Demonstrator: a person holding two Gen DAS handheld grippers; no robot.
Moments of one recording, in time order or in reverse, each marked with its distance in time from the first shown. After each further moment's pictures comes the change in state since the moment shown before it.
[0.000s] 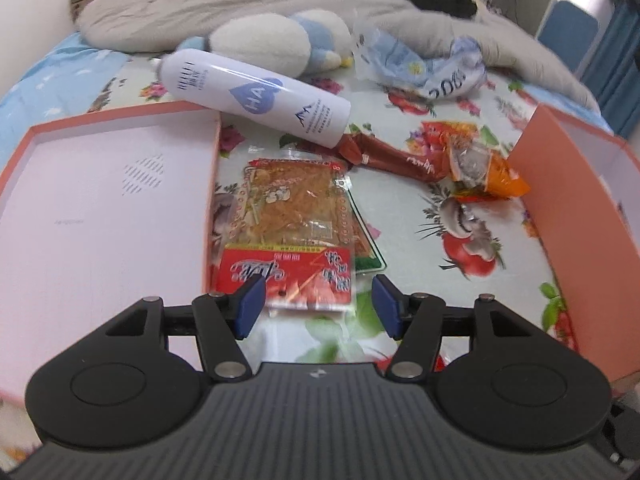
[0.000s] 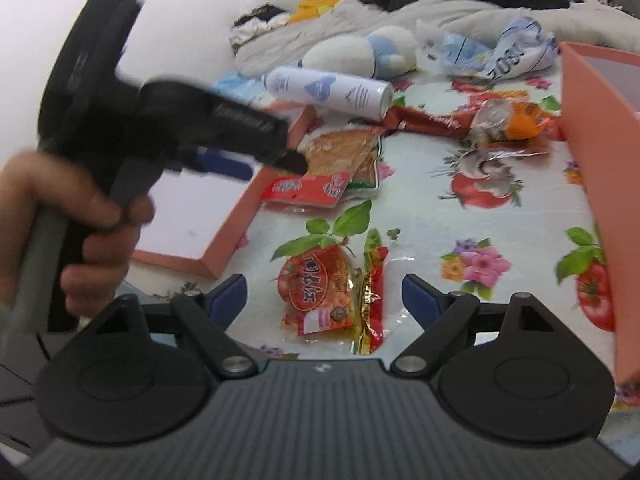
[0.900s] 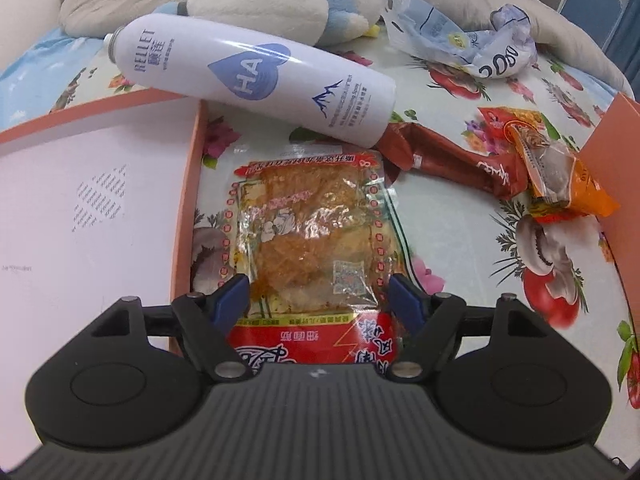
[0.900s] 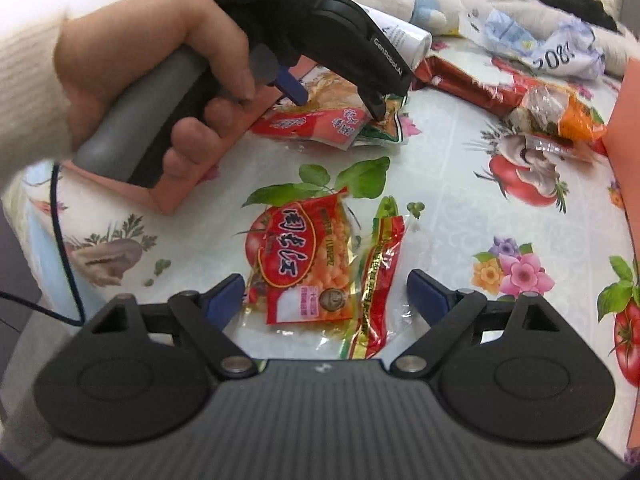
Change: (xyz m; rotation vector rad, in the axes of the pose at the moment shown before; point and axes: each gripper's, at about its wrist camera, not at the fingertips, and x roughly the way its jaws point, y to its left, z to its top) left arm 0.105 0.012 0.031 0.005 0.040 0.037; right arm 0.055 0.016 -0.015 -0.204 0.102 -0.102
